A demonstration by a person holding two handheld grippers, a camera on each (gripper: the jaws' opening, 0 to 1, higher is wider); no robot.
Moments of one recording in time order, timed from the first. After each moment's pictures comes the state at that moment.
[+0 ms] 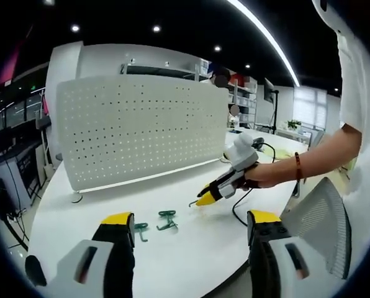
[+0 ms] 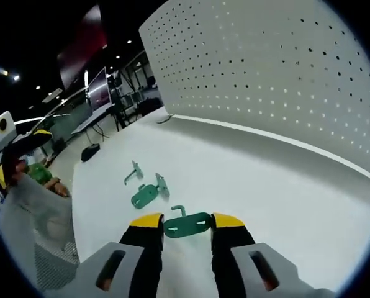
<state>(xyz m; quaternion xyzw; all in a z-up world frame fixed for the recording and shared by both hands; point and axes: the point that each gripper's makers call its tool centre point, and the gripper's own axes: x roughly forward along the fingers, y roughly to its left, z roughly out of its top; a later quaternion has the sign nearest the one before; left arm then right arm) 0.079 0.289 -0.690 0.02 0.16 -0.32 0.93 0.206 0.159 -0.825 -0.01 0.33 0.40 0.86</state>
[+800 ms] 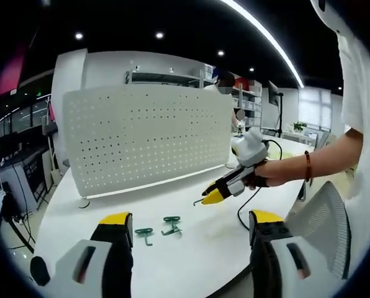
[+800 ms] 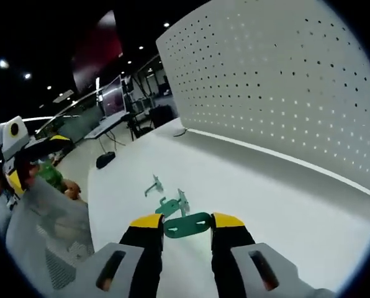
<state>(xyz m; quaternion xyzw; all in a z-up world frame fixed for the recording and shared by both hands) 0.074 0.289 -0.678 0.03 0.14 -0.29 0.94 0.192 0.173 -0.779 0.00 0.28 0.43 0.85</state>
